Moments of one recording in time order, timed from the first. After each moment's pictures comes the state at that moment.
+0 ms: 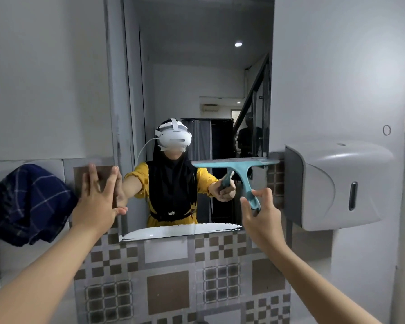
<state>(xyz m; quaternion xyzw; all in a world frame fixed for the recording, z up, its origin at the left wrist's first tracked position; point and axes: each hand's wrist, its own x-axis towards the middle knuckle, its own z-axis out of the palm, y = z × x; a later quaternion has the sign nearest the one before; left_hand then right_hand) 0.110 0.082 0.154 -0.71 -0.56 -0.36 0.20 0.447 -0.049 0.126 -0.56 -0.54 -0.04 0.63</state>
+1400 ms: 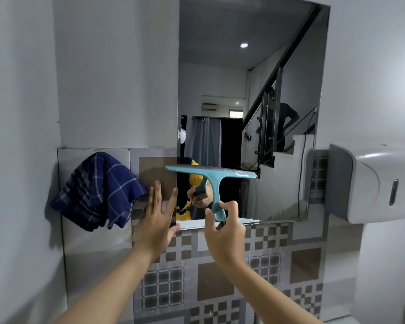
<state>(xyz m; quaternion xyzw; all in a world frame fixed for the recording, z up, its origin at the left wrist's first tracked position) 0.078 0.097 0.075 -0.80 -0.40 -0.40 0.20 0.221 -0.020 0.091 -0.53 -0.53 -0.03 0.66</state>
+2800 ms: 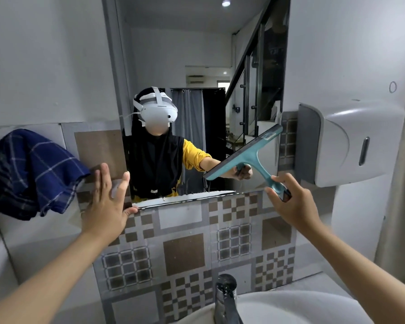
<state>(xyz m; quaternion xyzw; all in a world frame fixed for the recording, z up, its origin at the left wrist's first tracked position) 0.082 0.098 0.064 -0.78 -0.47 -0.37 0.19 0.484 -0.052 0.060 -0.59 -0.59 -0.19 0.53</state>
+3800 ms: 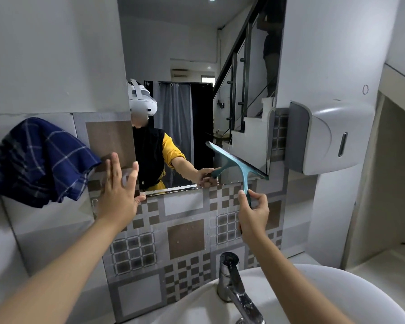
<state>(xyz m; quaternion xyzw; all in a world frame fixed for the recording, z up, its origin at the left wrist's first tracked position) 0.083 0.097 0.065 -0.79 -0.46 -0.37 0.18 0.348 -0.044 0.028 -0.52 -0.27 0.16 0.79</state>
